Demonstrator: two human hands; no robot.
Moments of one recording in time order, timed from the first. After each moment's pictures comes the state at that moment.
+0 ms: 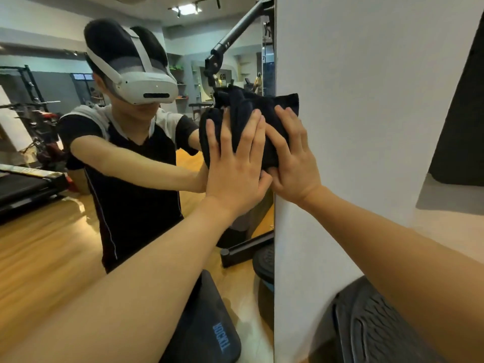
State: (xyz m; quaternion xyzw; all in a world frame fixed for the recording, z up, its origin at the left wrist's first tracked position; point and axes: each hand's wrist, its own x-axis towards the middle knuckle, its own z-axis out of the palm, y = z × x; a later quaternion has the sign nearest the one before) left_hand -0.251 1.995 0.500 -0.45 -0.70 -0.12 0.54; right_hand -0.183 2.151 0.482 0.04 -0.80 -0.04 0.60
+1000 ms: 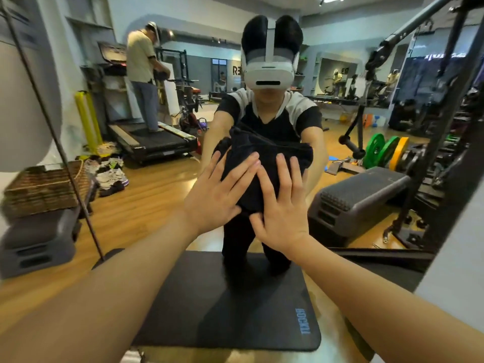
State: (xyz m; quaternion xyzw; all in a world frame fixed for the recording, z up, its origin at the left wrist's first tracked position) left_hand -0.372 1.628 0.434 -0.43 -0.74 0.05 0.52; right_hand -0.299 1.815 0.401 0.11 -0.85 -0.01 0.52
